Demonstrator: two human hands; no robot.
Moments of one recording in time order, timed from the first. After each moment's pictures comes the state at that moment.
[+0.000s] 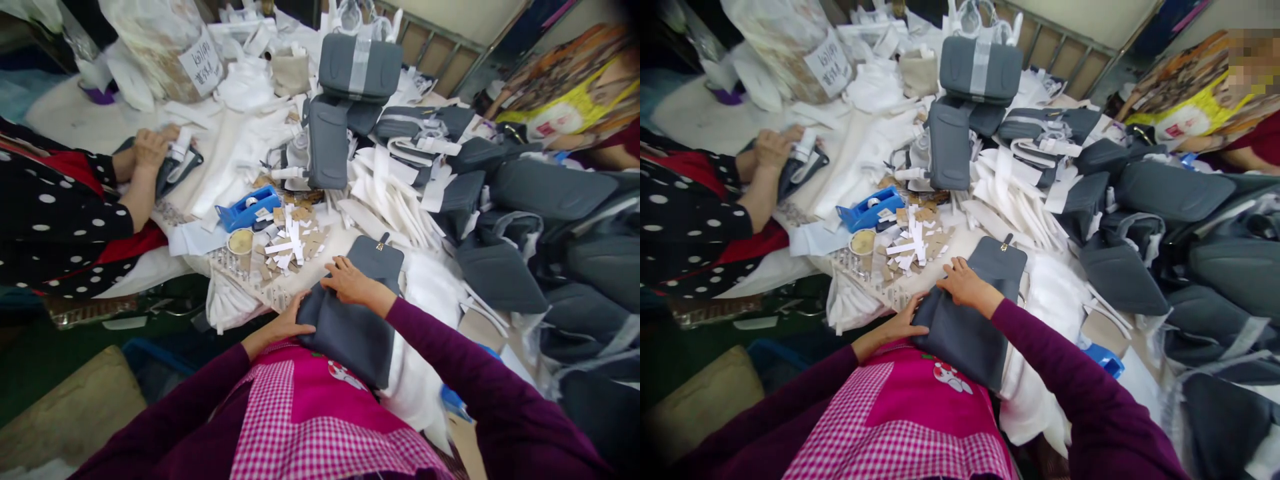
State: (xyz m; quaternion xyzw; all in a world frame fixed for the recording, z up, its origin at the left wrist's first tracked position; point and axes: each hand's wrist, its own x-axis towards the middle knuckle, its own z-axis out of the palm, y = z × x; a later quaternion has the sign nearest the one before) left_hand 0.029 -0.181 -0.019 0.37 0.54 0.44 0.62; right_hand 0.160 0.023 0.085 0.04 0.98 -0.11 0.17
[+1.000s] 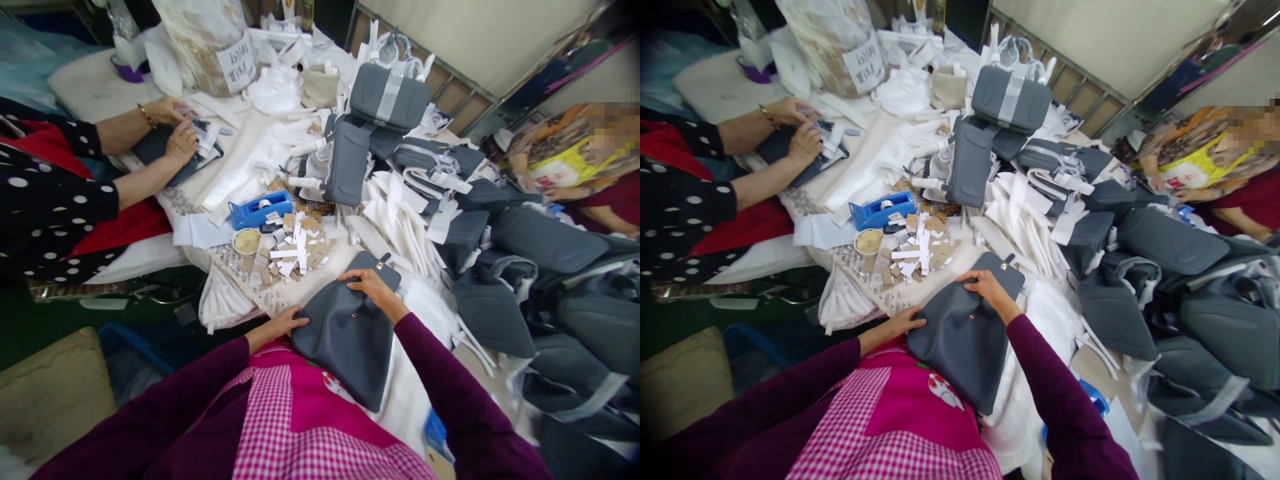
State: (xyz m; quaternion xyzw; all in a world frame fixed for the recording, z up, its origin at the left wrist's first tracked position) left_hand 0.024 -0.167 -0.065 0.31 0.60 0.41 0.61; right_hand 0.174 0.084 0.031 0.37 0.66 -0.66 0.03
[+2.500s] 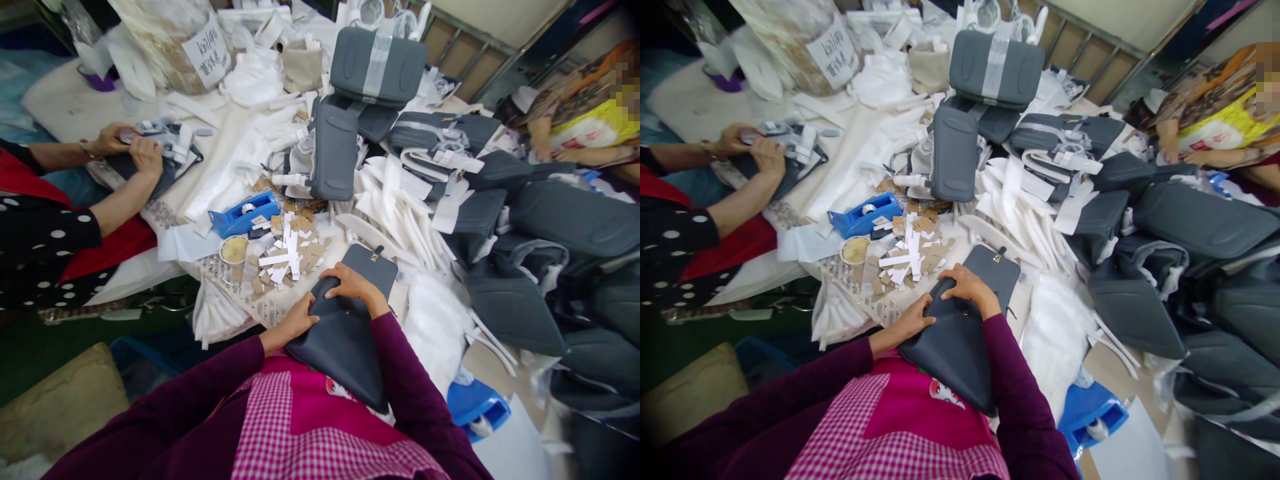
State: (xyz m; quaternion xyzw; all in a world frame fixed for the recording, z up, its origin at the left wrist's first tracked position) left_hand 0.041 -0.094 -0.032 0.35 0.68 0.38 0.51; right_hand 0.143 0.107 0.004 0.22 0.86 -0.44 0.09
